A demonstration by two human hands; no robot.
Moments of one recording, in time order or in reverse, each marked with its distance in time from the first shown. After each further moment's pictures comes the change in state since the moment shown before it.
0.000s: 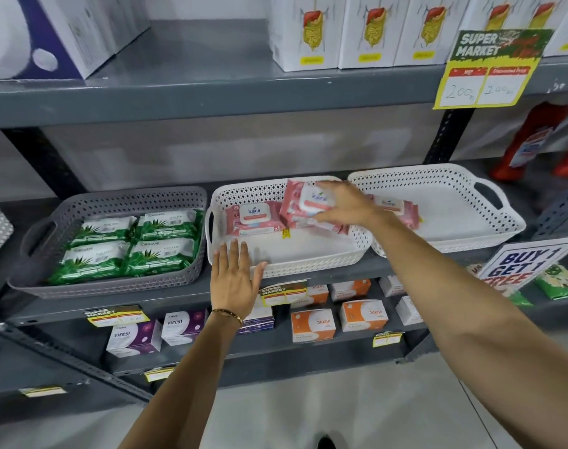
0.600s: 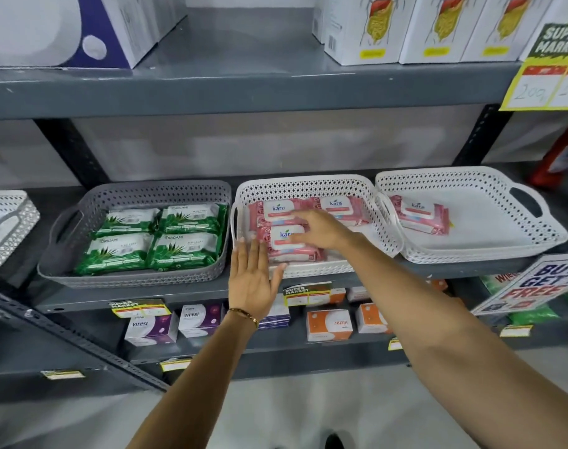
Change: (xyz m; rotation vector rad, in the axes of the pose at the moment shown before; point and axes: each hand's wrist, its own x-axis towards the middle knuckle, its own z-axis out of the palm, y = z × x) left_hand 0.001 -0.015 -0.006 0.035 0.019 0.057; right_hand 0.023 -0.058 0.087 0.079 -0.206 -0.061
